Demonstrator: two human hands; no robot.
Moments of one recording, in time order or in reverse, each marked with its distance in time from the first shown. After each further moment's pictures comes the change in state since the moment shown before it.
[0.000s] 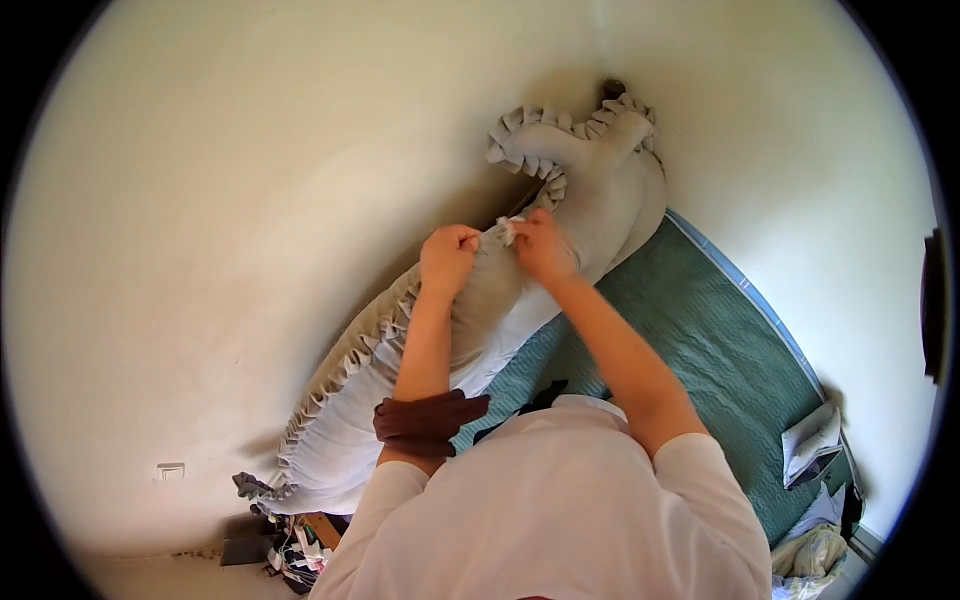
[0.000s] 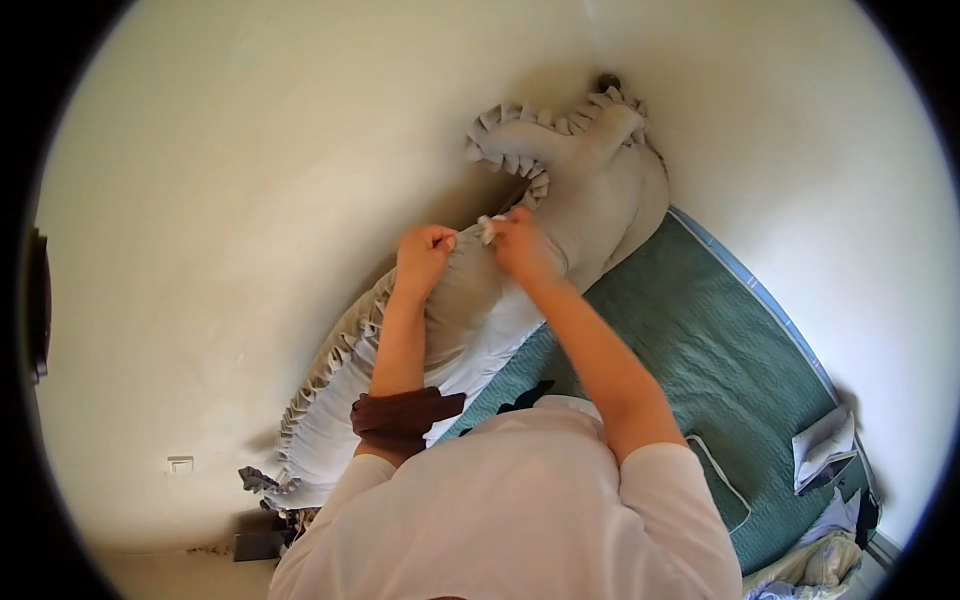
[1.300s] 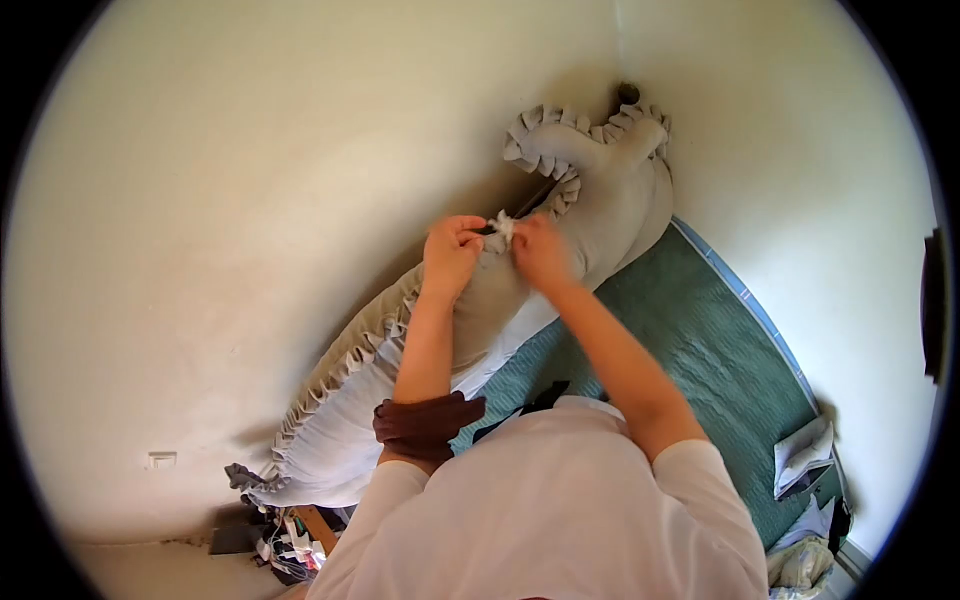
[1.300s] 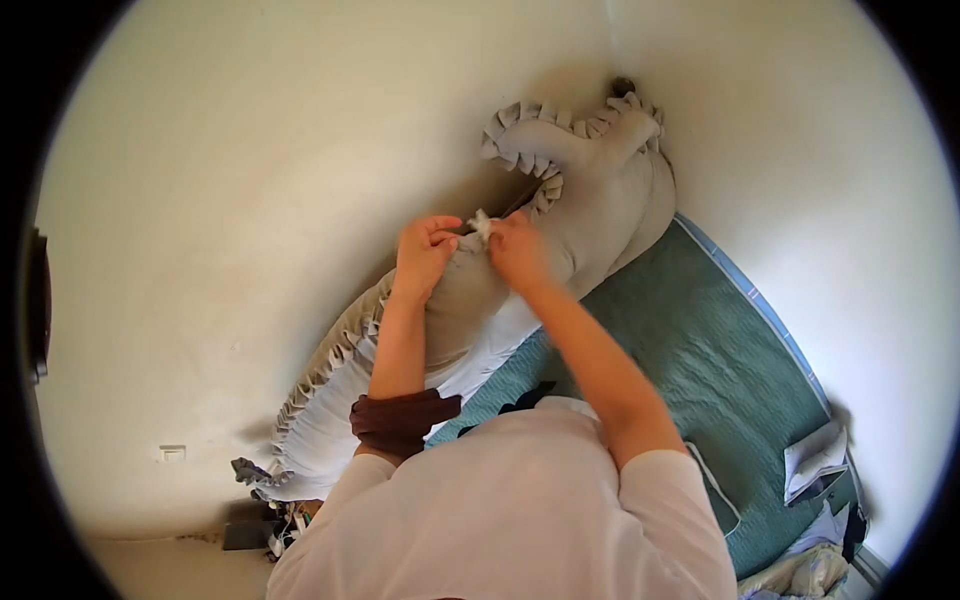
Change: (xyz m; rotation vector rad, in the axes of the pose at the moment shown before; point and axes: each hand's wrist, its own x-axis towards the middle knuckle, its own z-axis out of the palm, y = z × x) left_hand 0.002 -0.001 -0.006 -0.365 -0.041 -0.094; right_hand 0.006 -0.017 0.007 0.039 -0.009 0.010
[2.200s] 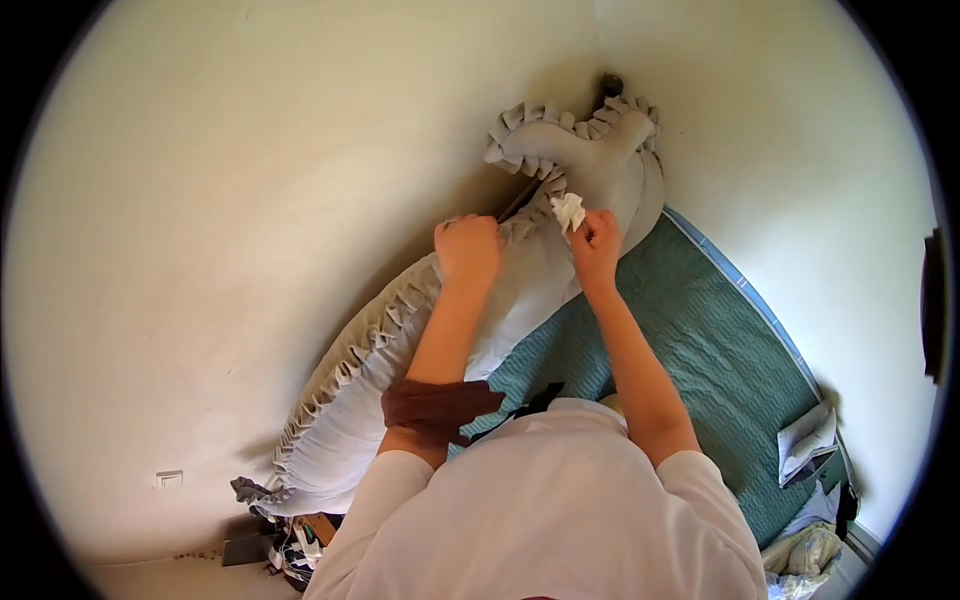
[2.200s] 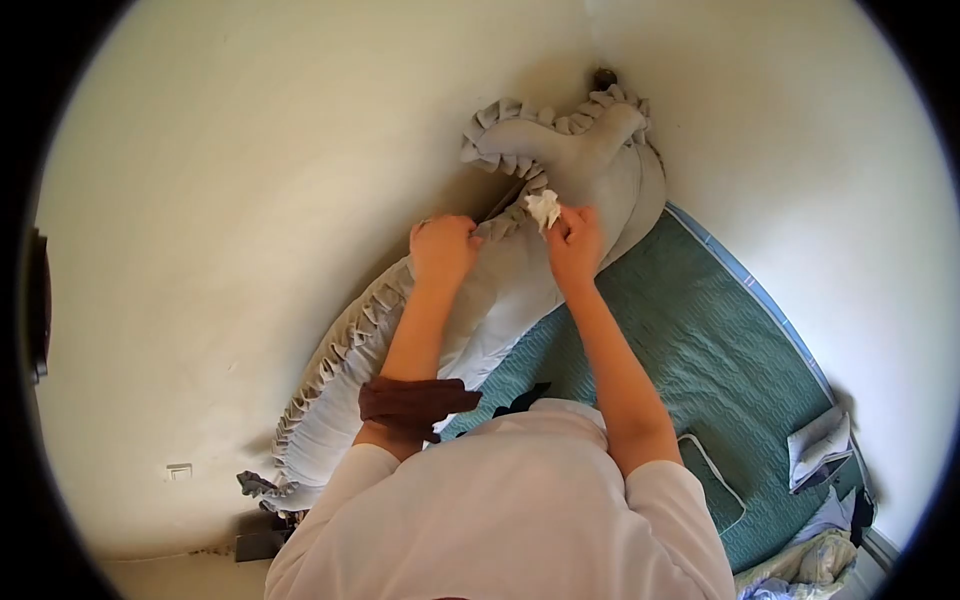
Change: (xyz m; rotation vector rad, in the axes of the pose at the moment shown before) left_hand 0.003 0.035 0.046 1.195 0.026 0.377; right_hand -0.014 0.058 -0.056 0.142 0.270 0.324
